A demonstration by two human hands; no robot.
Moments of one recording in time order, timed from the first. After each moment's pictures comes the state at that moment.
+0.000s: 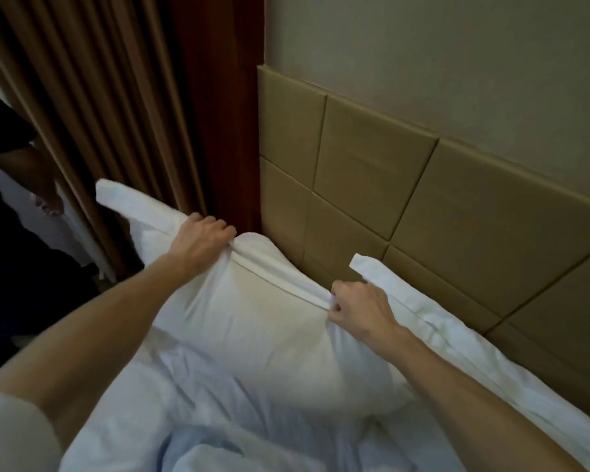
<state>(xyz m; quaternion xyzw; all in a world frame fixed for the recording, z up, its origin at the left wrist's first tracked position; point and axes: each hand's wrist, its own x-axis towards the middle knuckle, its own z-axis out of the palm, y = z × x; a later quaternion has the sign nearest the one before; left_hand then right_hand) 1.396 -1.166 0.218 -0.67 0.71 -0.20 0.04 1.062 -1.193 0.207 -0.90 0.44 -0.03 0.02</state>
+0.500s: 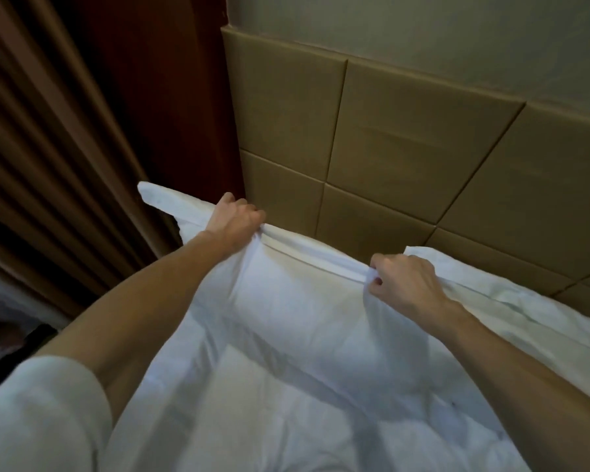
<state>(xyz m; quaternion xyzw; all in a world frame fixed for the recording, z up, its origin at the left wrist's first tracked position) 1.518 -1.358 0.191 -0.55 0.82 -0.16 0.08 1.203 -1.271 0.203 -0.78 0.62 0.04 0.02</state>
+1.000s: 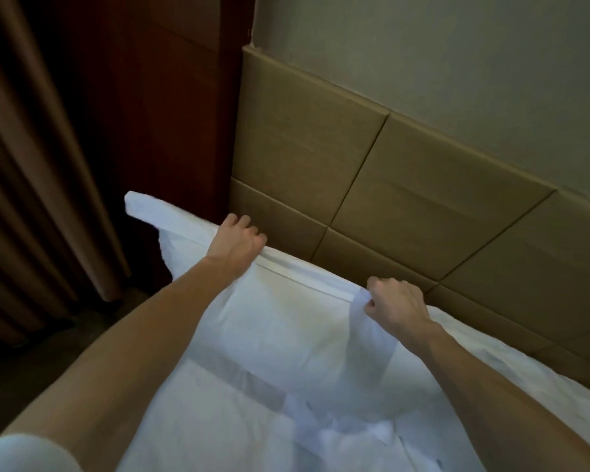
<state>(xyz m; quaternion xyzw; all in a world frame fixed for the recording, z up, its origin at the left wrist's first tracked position) 1.567 -1.466 0.137 -0.53 0.84 -0.15 0.02 1.271 -1.372 0.185 -0.72 0.68 0.12 -0.04</state>
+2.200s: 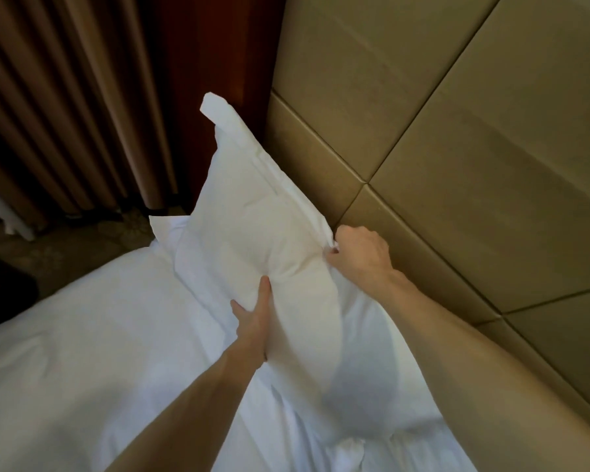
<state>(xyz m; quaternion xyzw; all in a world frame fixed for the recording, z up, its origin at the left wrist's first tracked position) 1.370 -1.355 -0.043 -0.66 -0.11 0.60 -0.44 1.264 -1.497 0.073 -0.84 0.53 0.08 0.03</state>
